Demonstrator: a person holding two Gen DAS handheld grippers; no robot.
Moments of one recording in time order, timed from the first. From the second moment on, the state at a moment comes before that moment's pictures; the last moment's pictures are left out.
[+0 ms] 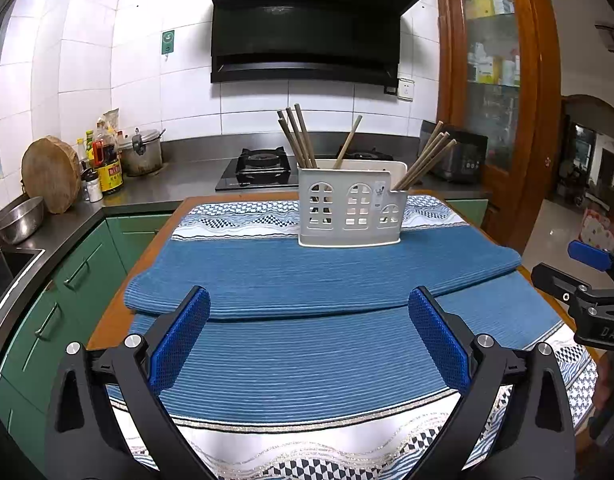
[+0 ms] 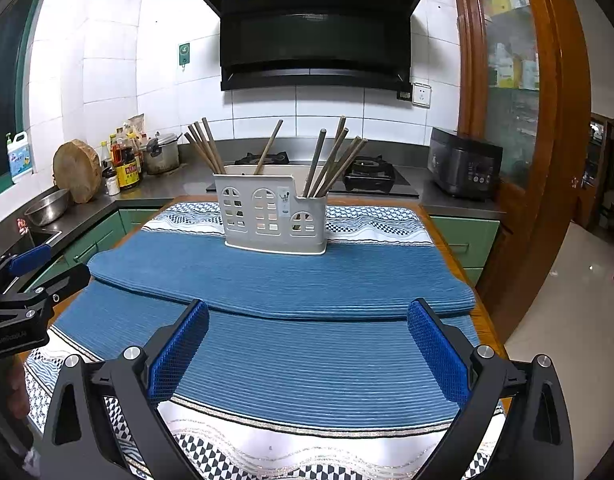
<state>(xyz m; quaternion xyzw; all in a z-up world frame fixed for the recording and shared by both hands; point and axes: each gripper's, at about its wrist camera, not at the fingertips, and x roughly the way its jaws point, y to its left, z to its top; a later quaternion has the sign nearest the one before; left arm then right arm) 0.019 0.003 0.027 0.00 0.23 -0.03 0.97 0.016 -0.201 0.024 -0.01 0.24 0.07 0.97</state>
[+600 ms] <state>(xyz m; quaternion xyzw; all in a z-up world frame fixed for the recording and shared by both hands) 0.017 0.001 0.027 -0.01 0.22 -0.04 0.97 0.015 -0.198 0.023 -0.01 0.25 0.07 0.97</state>
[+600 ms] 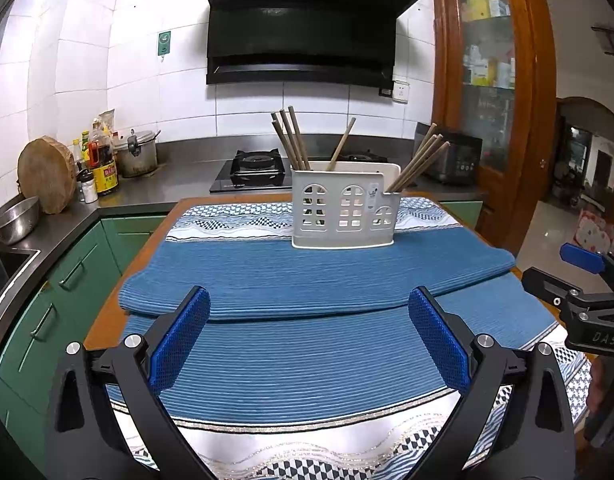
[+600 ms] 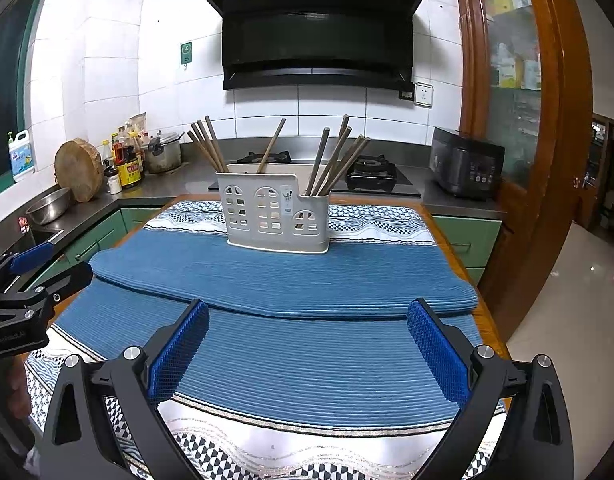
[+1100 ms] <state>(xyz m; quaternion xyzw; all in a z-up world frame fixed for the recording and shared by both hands) 0.019 0.006 0.024 -0.01 0.23 -0.02 0.97 0.015 -0.200 0.019 -0.01 0.25 0.07 0.97</state>
